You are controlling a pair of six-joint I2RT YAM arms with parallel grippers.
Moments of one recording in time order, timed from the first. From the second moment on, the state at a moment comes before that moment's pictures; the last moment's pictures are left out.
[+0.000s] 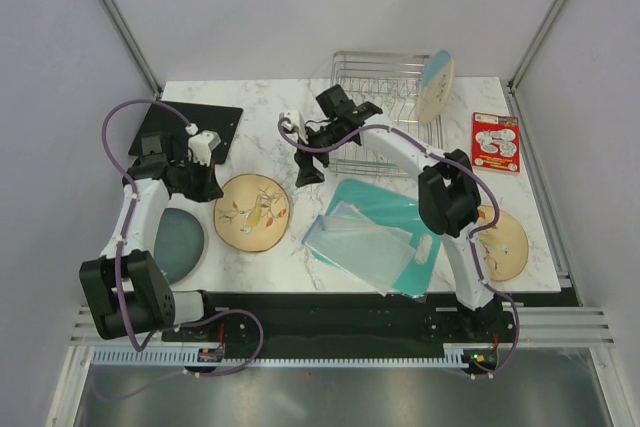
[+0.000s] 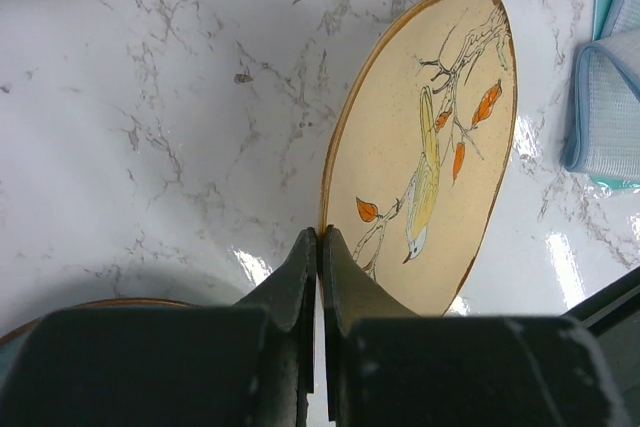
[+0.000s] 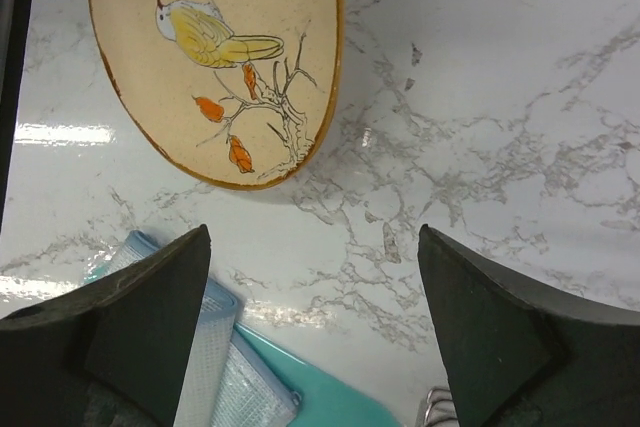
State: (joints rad) left arm 0.19 1.31 0.97 -0.70 0.53 0.41; right arm 0.62 2.21 1.98 -0.70 -0.81 -0.62
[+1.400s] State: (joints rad) left arm 0.19 1.00 0.90 -0.29 0.29 0.32; right arm 0.68 2.31 1.98 -0.35 -0.76 -0.16
